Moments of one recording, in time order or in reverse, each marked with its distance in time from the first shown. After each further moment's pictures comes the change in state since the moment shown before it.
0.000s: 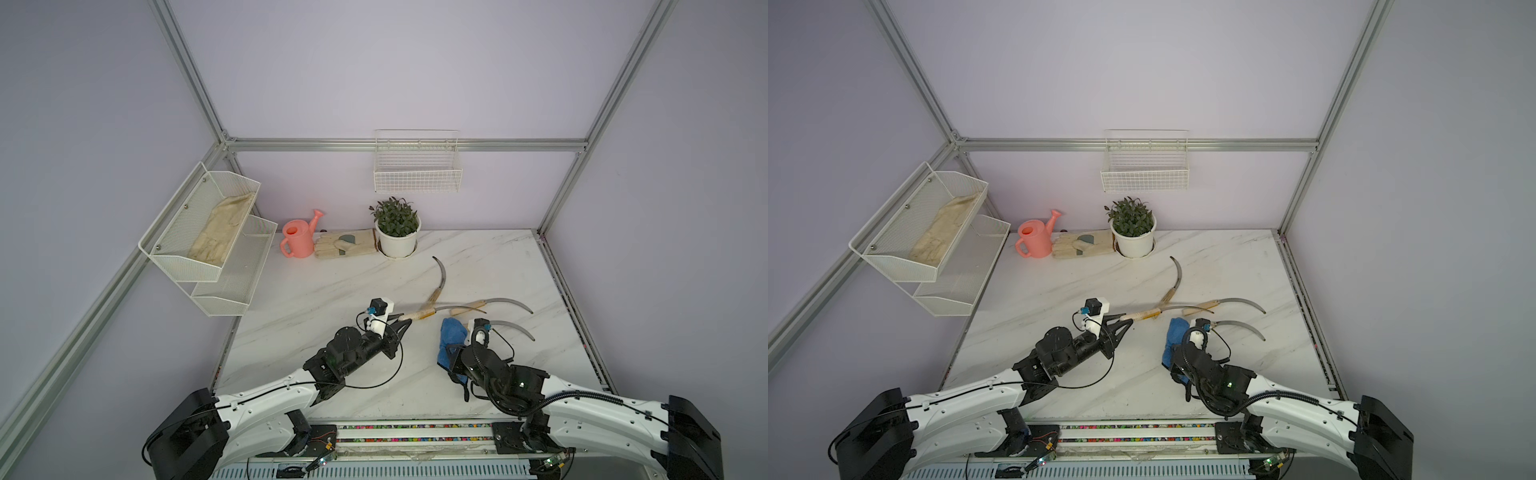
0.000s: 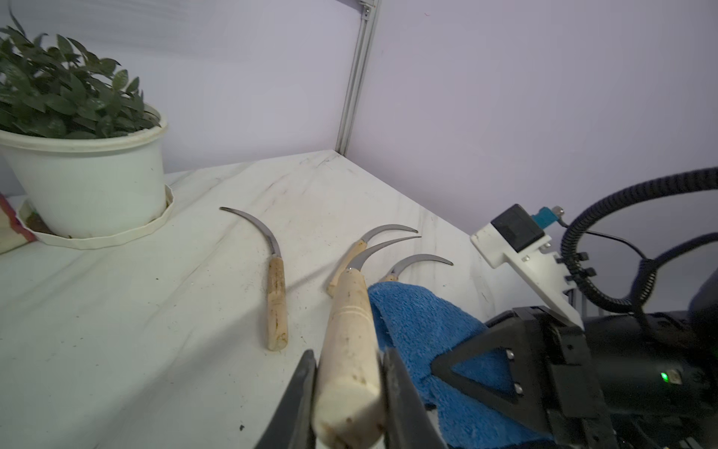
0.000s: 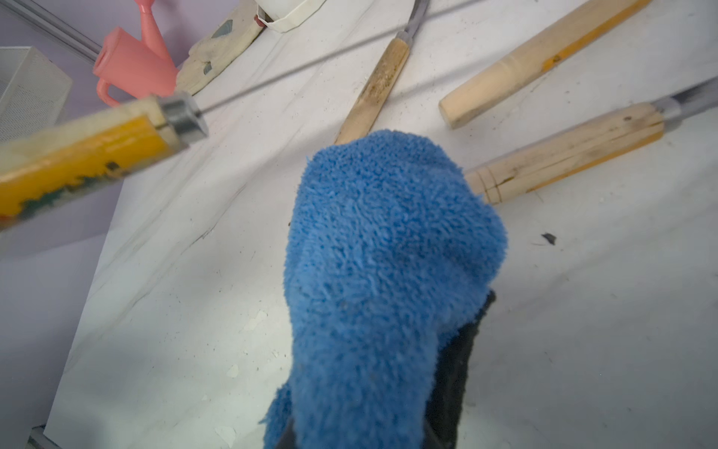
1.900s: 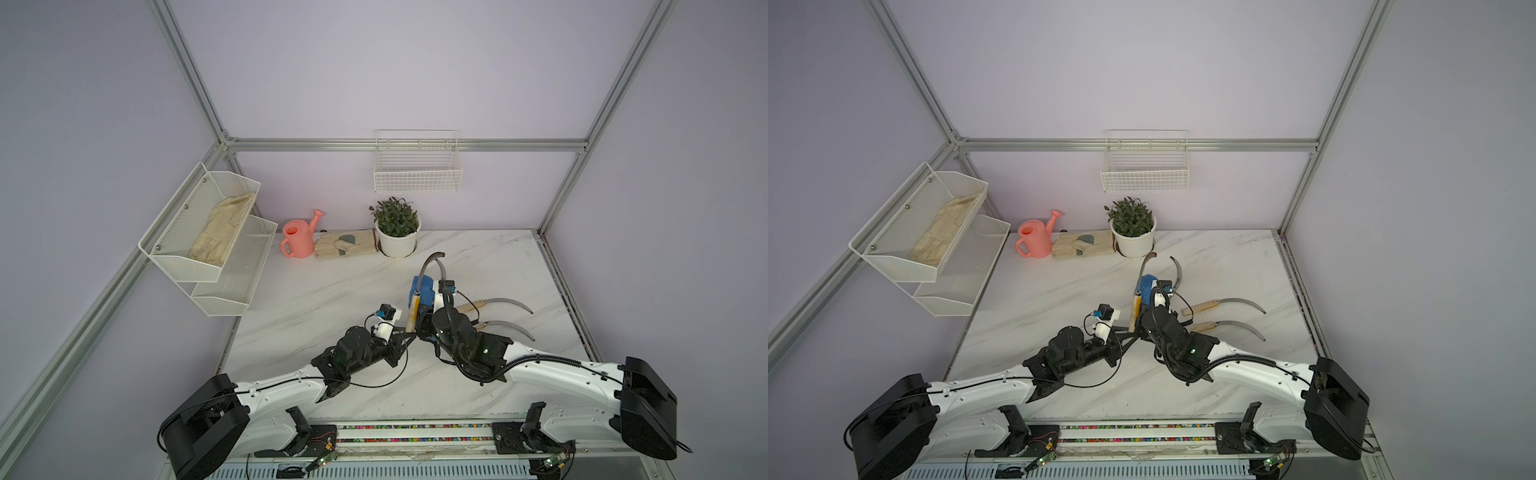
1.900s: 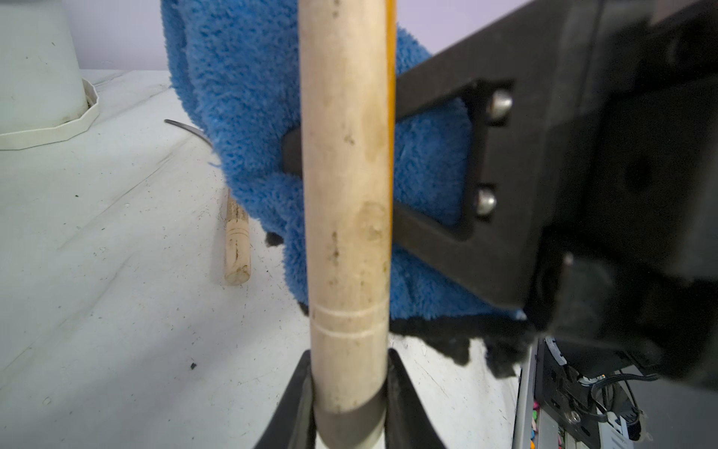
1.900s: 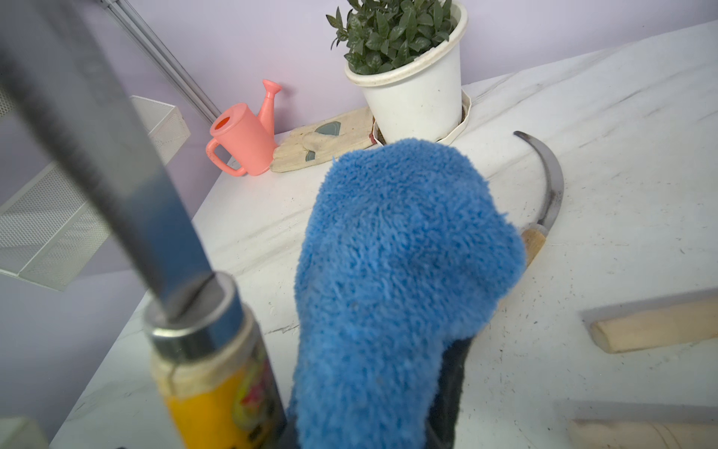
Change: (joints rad) left arm 0.000 0.113 -0.009 -0.030 0.102 -0.067; right arm -0.008 0.345 0.383 0.213 0.042 -0.361
